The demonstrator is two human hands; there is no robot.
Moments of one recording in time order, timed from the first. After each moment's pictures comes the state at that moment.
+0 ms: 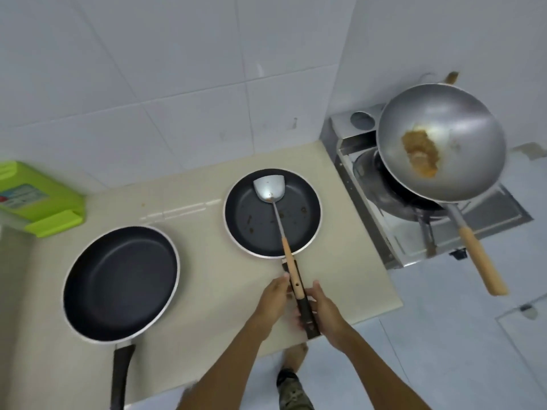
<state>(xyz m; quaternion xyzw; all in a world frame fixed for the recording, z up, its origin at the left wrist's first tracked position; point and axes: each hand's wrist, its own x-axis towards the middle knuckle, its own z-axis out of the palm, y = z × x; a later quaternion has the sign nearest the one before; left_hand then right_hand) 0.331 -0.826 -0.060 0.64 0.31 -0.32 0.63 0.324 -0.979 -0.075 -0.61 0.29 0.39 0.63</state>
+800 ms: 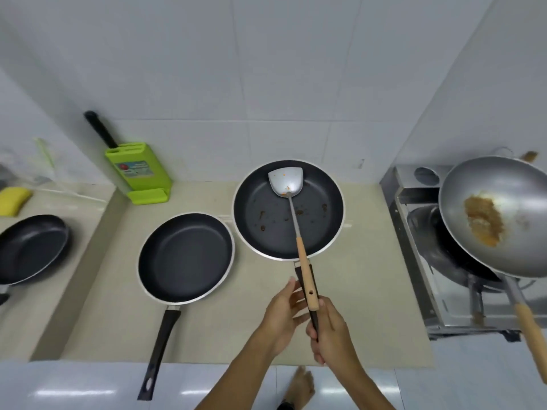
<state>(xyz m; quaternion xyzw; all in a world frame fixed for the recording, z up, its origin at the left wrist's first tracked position) 0.284 -0.781 0.011 0.43 0.35 -0.14 0.82 0.290 -0.910 0.026 -0.74 0.06 0.32 0.59</state>
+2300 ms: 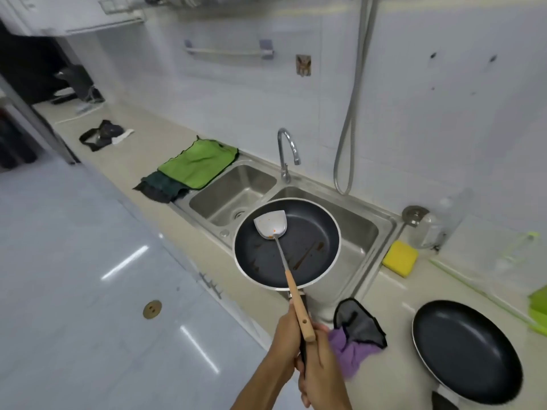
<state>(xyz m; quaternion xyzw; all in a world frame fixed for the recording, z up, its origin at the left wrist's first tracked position) -0.167 0.043 0.069 0.43 0.54 0.15 0.71 -0.130 -0.048 0.069 -0.70 -0.19 0.50 0.47</state>
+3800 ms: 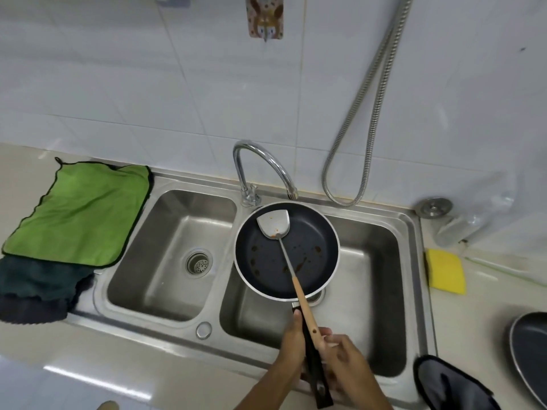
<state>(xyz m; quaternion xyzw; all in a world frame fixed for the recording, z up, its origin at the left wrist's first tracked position) -0.111 0.357 -0.070 0.39 0.48 -0.10 0.78 -0.080 0.224 -0.016 -0.78 0.01 0.42 0.46</state>
